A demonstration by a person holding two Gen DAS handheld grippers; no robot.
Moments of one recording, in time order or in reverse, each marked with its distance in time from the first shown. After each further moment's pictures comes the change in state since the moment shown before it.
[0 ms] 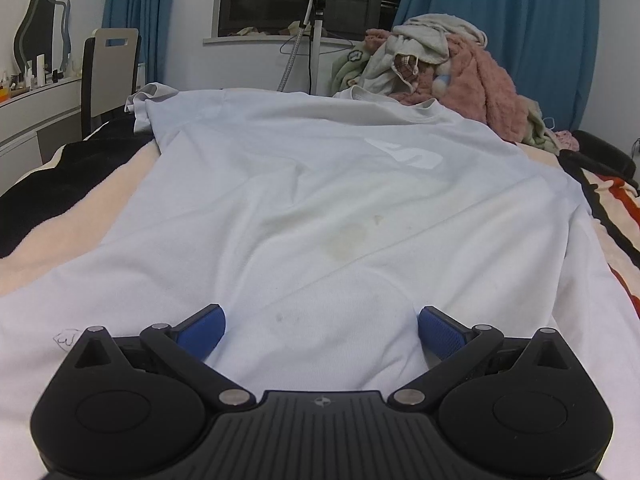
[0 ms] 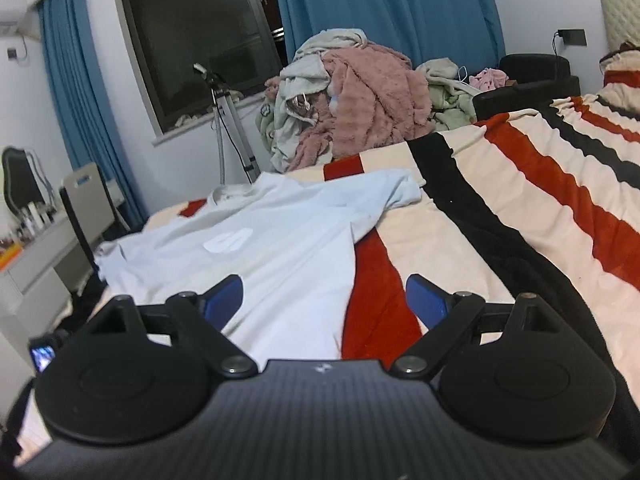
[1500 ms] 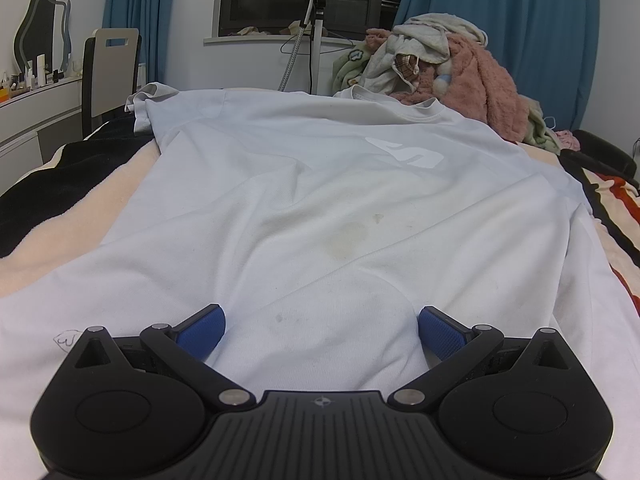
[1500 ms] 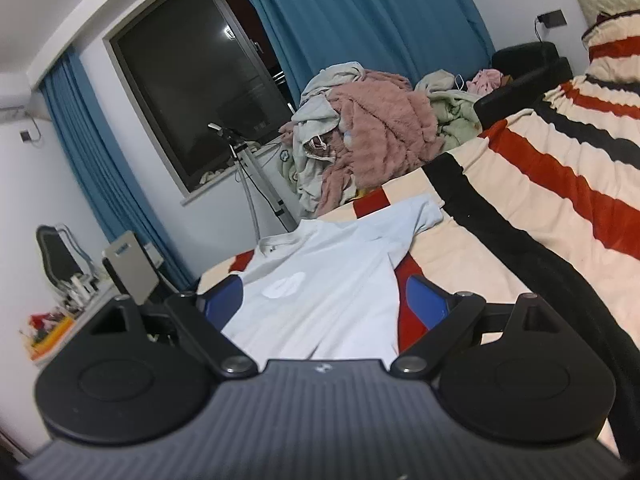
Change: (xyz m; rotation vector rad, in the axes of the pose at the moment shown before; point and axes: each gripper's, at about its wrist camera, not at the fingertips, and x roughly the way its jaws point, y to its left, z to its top) left arm 0.000 0.003 0.000 0.004 -0.002 -0.001; right arm -0.071 0.017 0.016 0.166 -0.087 0.086
